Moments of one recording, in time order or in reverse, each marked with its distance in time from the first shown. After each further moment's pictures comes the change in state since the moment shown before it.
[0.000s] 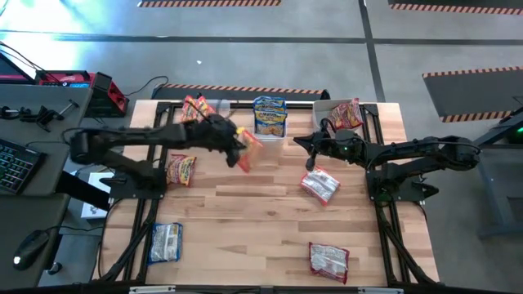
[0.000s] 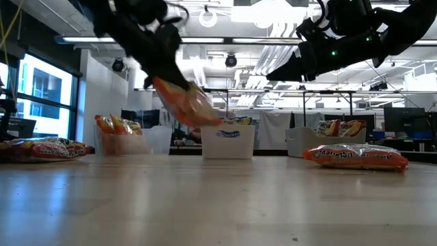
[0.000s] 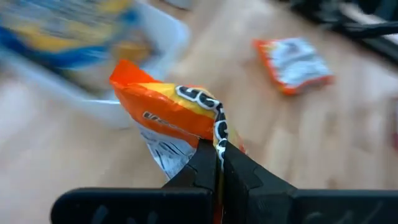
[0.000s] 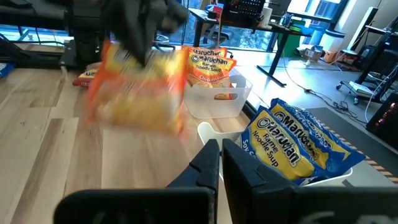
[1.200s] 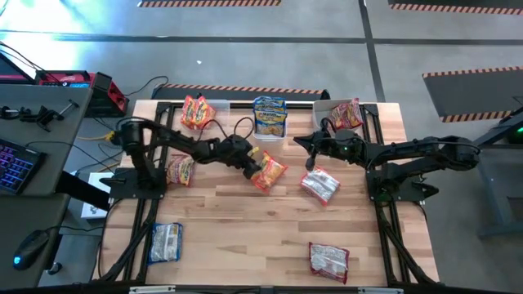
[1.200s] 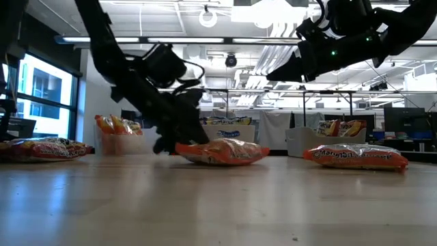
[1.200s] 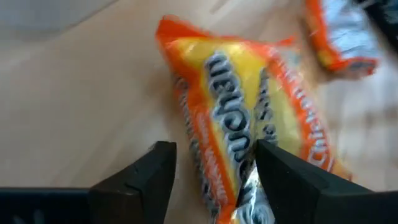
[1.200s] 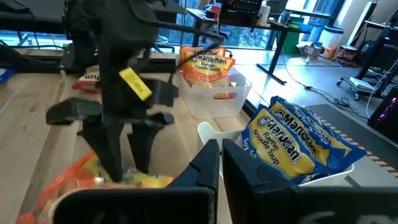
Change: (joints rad) left arm -0.042 0.498 -0.126 0.593 0.097 -0.280; right arm 0.000 0.000 0.000 0.000 0.005 0.026
